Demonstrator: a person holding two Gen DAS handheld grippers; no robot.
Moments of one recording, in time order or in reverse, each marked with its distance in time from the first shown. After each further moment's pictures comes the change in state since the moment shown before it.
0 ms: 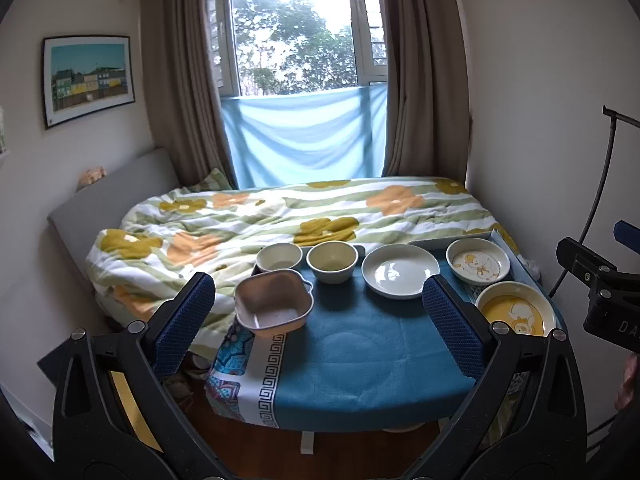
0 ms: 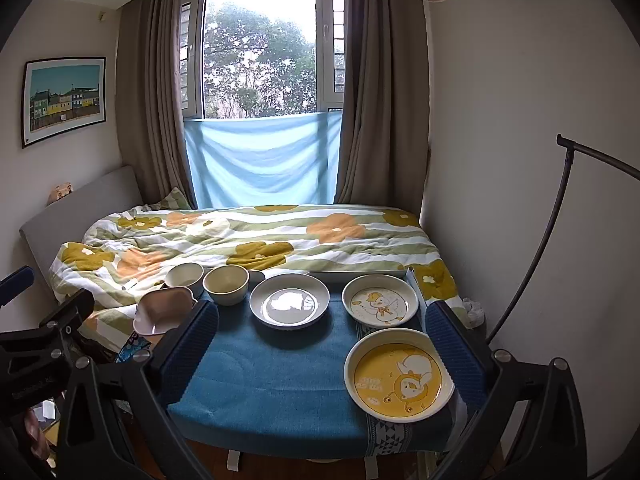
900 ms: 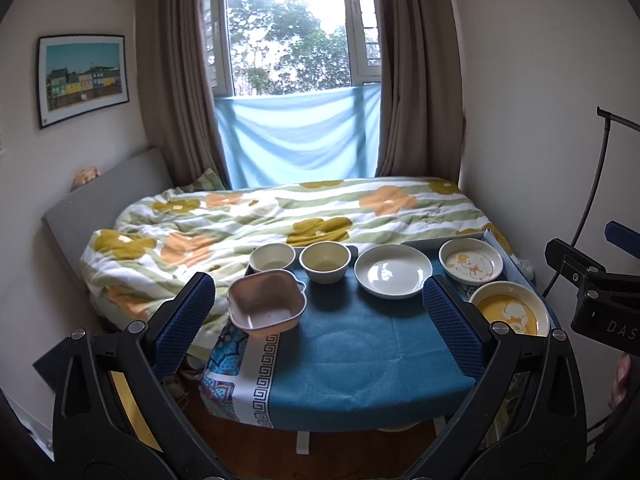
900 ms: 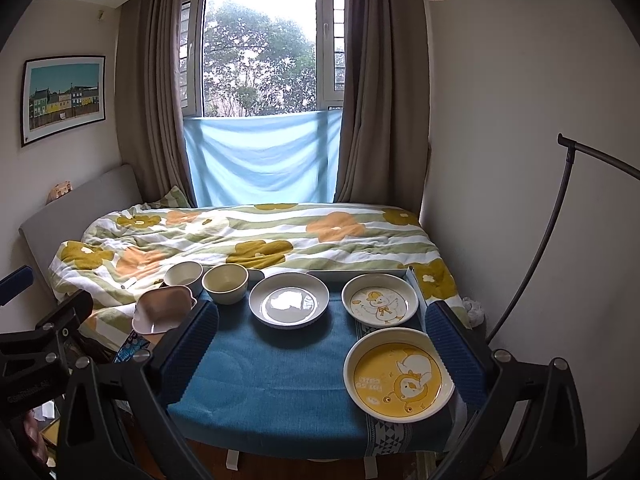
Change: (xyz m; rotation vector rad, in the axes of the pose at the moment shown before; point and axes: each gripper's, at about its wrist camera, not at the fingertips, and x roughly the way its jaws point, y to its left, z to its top) left arm -0.002 -0.008 0.002 0.007 -0.004 -0.023; right arm 0.002 -0.002 -0.001 -0.005 0.001 -0.002
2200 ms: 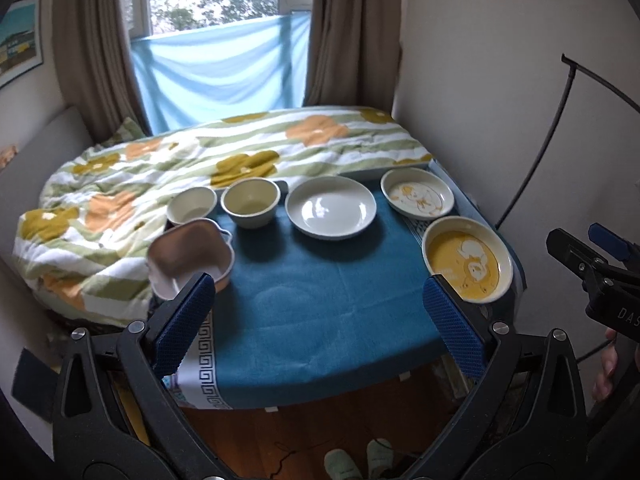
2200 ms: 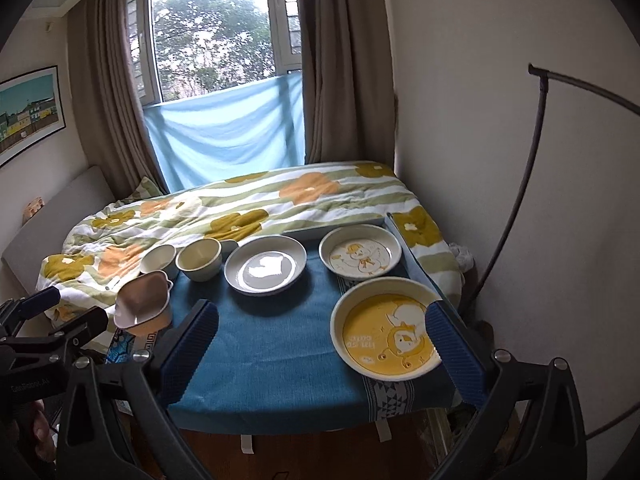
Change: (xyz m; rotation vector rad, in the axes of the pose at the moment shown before) left arm 0.095 -0.023 -0.014 0.087 0.299 -0.305; right arm 0.033 -0.040 -0.040 0.181 0.175 -0.088
